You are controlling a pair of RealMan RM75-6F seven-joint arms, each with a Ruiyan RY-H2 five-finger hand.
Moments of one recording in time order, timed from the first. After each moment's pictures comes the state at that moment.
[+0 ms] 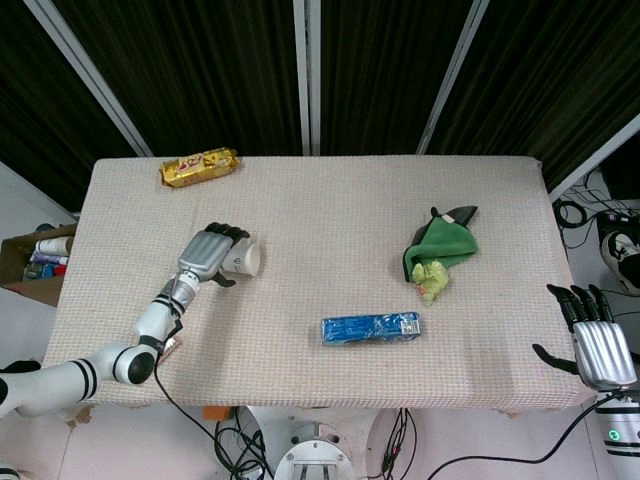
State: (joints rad) left arm -0.79 -1.52 -0.20 -1.31 1.03 0.75 0.27; right arm 0.08 -1.18 0.03 -1.46 -1.54 1.47 0.08
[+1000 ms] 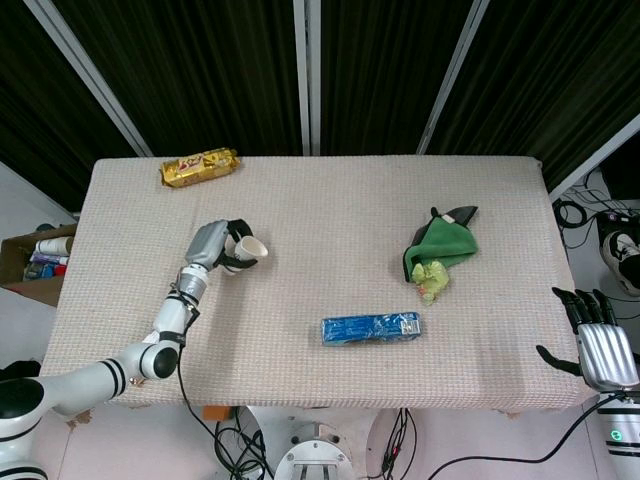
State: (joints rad) left arm -0.75 -1.69 -0.32 -1.17 1.02 0.84 -0.27; right arm 0.07 -1.20 0.03 -1.42 -1.52 1.46 0.13
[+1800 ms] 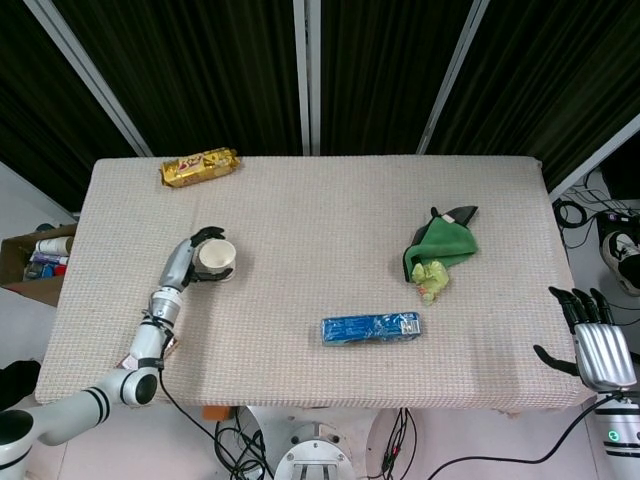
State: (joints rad) left arm -0.58 -1.71 -0.27 -1.09 1.21 0.94 -0.56; right arm 0.07 -1.19 0.03 -1.46 -1.52 1.47 0.09
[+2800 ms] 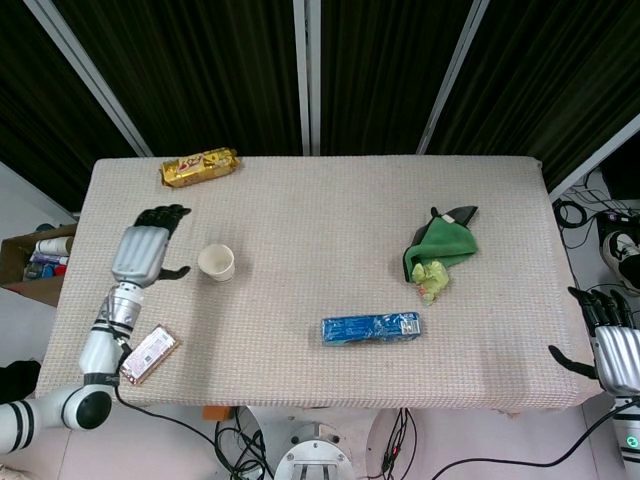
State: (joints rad) left arm -0.55 -1.26 -0.18 -1.72 1.04 1.23 0.37; right arm 0.05 -1.17 0.04 -1.42 -1.52 1.50 0.18
